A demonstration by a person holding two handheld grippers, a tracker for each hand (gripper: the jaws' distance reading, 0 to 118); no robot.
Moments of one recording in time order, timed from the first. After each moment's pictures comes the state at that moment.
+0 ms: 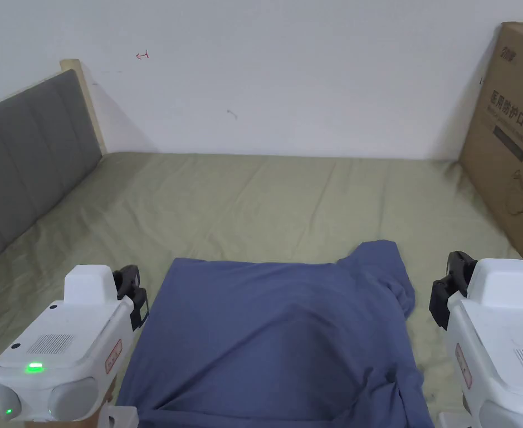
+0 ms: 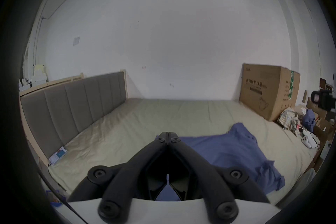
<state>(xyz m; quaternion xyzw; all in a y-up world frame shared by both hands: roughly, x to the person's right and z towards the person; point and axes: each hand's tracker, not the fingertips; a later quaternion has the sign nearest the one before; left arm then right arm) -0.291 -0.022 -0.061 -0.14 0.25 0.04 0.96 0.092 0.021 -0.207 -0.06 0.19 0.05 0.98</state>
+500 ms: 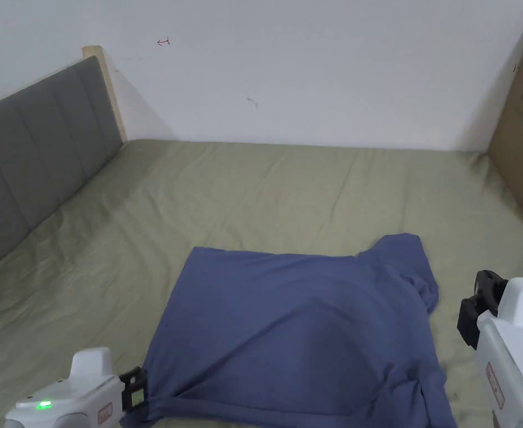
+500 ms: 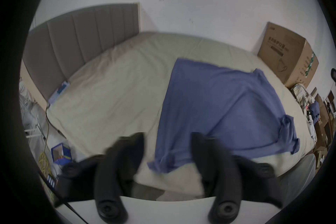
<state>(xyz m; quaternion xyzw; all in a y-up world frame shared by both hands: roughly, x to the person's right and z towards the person) -0.337 -0.148 -0.026 -0.37 0.28 0.15 0.87 0.093 -0.003 -0.212 -0.10 0.19 0.06 0.98</state>
